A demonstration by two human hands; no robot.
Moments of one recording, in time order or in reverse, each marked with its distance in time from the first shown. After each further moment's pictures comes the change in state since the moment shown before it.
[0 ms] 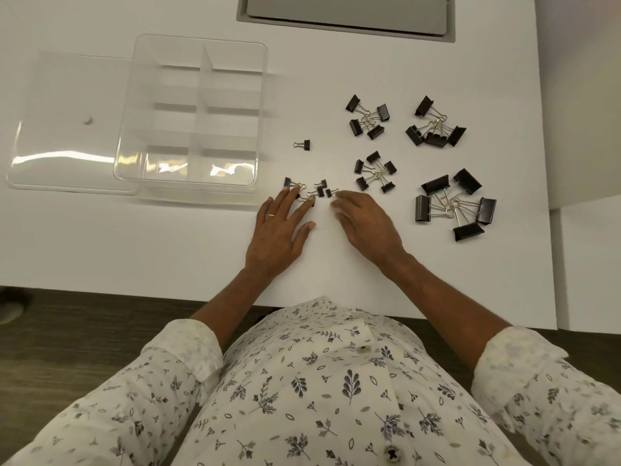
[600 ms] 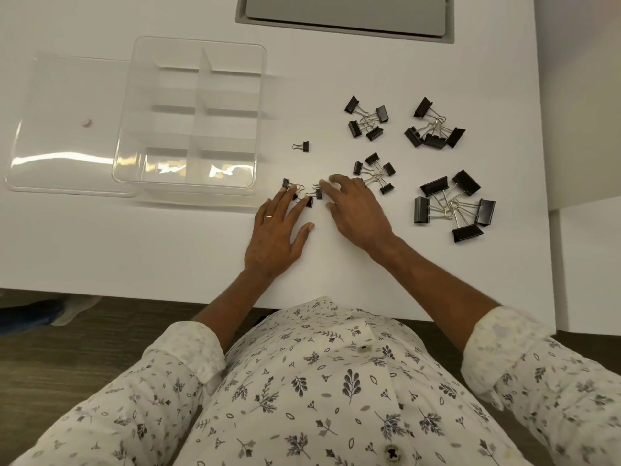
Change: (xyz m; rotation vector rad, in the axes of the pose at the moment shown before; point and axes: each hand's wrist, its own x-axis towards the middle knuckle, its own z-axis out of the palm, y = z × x) left_hand 0.000 0.001 0.000 -0.048 -0.001 -0.045; right_hand 0.035 -0.009 -0.003 -0.180 -0.074 -0.048
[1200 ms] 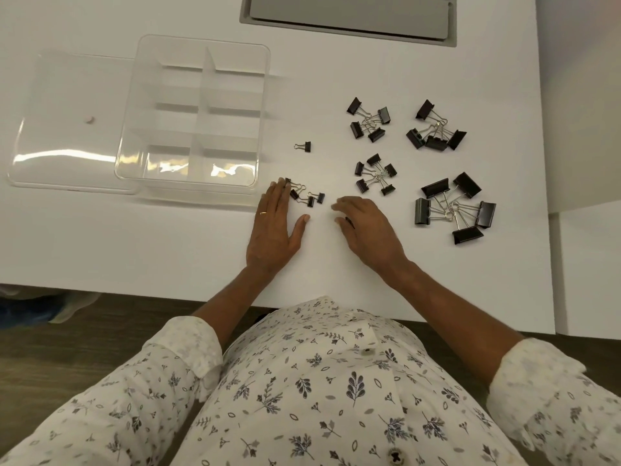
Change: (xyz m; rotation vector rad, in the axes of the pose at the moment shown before) left_hand 0.006 0.002 0.001 -0.192 0.085 -0.146; right_hand -0.044 -0.004 -0.005 0.237 0.068 0.079
